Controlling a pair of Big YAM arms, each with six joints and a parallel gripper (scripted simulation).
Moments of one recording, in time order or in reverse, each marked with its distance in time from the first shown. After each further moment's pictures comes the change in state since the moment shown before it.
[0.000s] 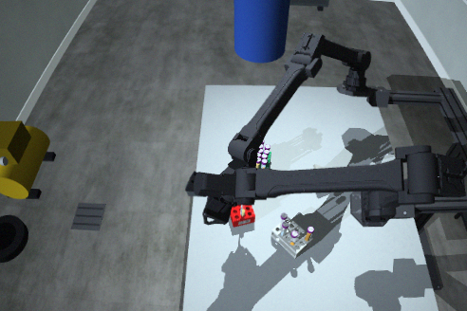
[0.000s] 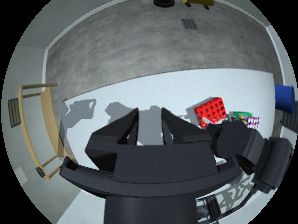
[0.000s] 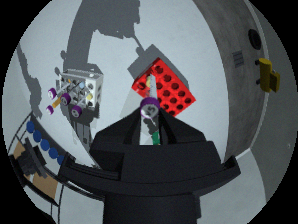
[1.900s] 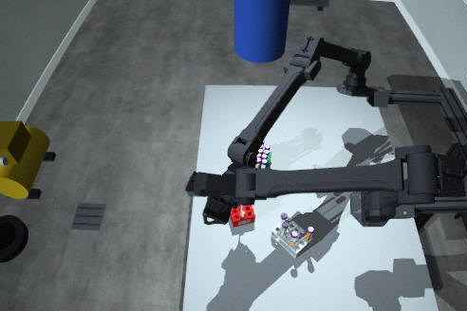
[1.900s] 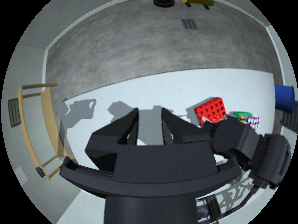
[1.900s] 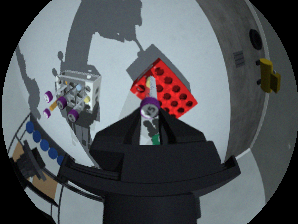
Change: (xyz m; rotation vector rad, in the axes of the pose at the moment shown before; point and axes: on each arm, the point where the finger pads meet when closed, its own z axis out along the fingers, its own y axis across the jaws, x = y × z) left arm 0.000 0.000 0.000 0.000 0.000 0.000; right arm -0.001 0.000 0.014 -0.001 0.005 -0.002
